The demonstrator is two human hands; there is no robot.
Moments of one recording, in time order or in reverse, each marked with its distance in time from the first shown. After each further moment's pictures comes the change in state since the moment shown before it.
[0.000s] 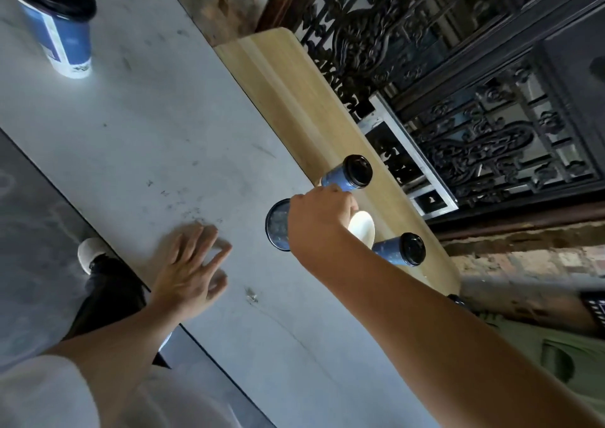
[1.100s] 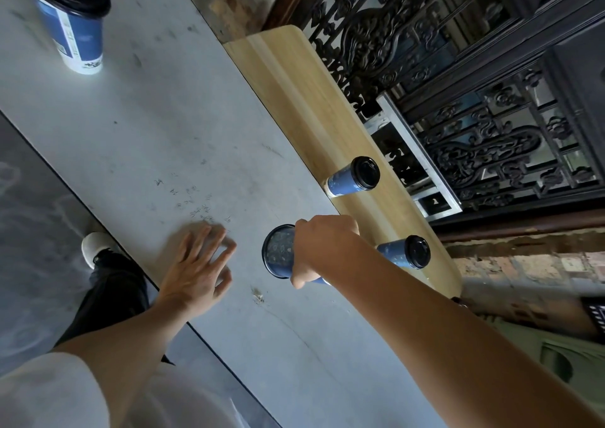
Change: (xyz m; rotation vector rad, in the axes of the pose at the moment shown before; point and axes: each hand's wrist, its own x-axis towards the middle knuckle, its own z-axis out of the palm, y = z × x) left_hand 0.001 0.001 -0.007 -0.032 0.004 -0.037; right_hand -0.005 -0.006 -0.003 0.124 -0.304 -0.175
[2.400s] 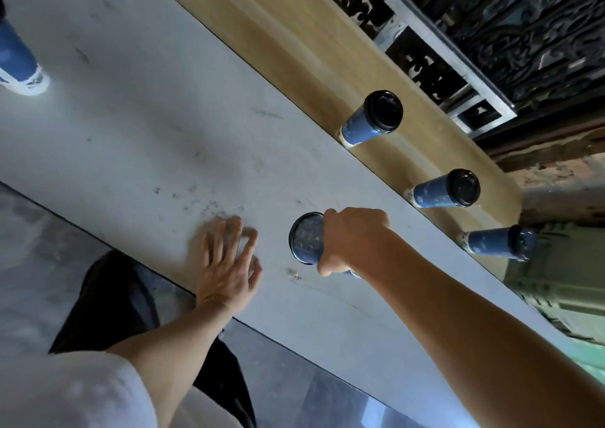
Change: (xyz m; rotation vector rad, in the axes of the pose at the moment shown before) left_hand 0.001 0.007 0.003 0.015 -0.160 -0.060; right_hand 0.045 0.017 0.050 0.343 -0.122 0.057
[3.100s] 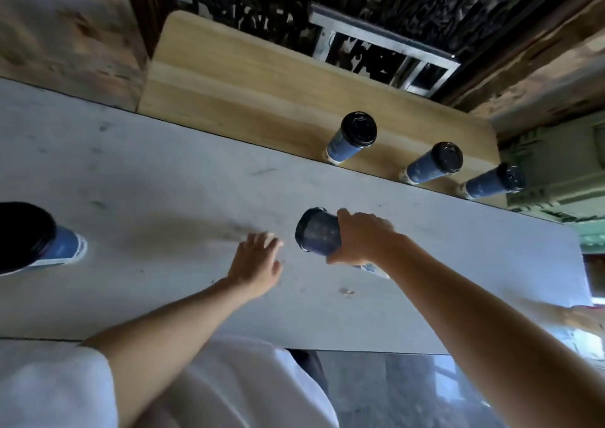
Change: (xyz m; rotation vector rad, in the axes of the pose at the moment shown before) left_hand 0.136 -0.064 -0.141 -0.001 -0.357 0.505; right_hand 0.018 -0.019 -0.052 0.654 0.034 0.228
